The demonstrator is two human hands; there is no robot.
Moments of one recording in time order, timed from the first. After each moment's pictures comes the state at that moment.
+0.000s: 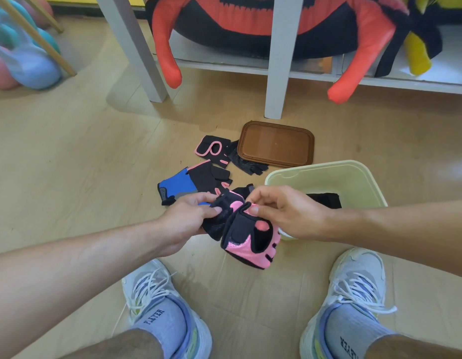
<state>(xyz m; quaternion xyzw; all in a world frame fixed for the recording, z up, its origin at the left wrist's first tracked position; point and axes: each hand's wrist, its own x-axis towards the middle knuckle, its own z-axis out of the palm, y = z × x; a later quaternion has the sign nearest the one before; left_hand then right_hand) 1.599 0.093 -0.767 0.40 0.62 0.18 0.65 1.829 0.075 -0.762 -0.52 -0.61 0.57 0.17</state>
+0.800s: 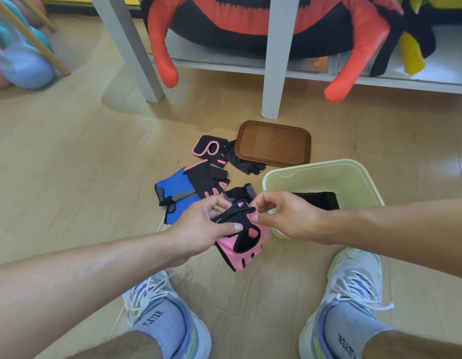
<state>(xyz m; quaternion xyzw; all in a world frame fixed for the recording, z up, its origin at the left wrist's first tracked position) 1.615 0.073 -0.766 0.52 0.59 0.14 0.60 1.831 0.073 -0.778 -0.59 -0.57 0.56 0.13</state>
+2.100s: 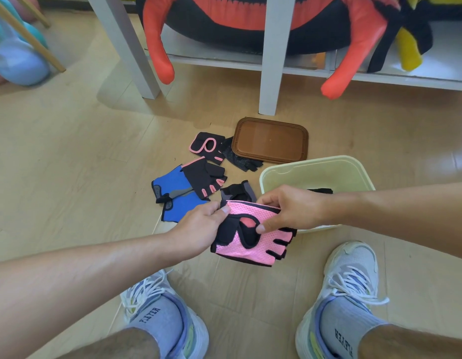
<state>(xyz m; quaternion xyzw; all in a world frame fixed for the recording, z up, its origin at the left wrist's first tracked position) 1.620 0.071 -0.771 0.56 0.62 0.07 0.54 1.851 0.091 -0.774 -0.50 -0.66 0.56 0.01</state>
